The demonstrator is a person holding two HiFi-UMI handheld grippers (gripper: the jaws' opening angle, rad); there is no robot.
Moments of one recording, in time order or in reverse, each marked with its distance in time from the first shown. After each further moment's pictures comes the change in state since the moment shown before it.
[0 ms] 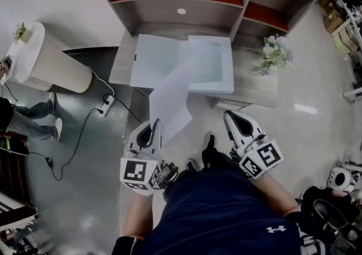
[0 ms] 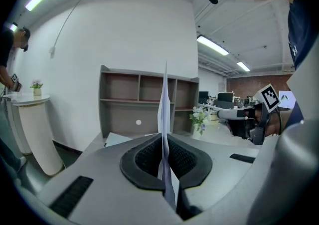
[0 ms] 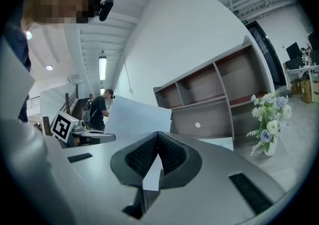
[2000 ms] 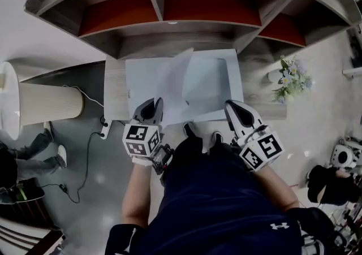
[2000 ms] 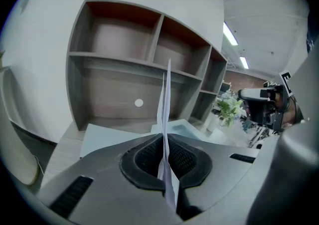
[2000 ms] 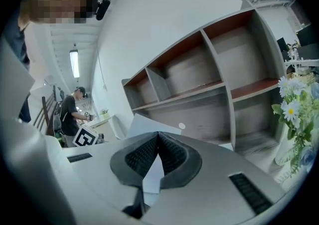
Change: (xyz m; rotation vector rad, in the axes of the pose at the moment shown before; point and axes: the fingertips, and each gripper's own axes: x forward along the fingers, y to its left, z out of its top) left arm 0.282 0.156 -0.036 -0.083 0.276 -0.217; right arm 0.195 -0.134 0.019 0.103 0.070 -0.190
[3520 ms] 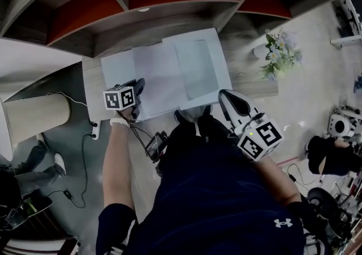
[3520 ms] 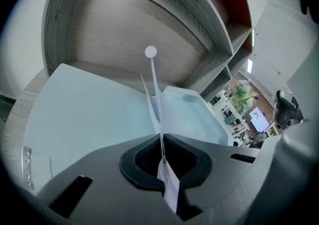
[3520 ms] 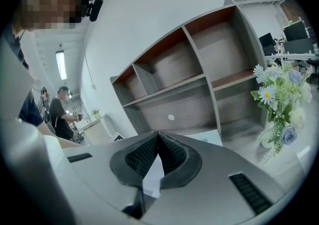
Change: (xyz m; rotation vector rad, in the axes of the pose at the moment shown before) left arm 0.114 0.072 -0.100 -0.214 0.342 -0.194; right arm -0.024 -0.023 -0.025 0.092 0.064 -0.094
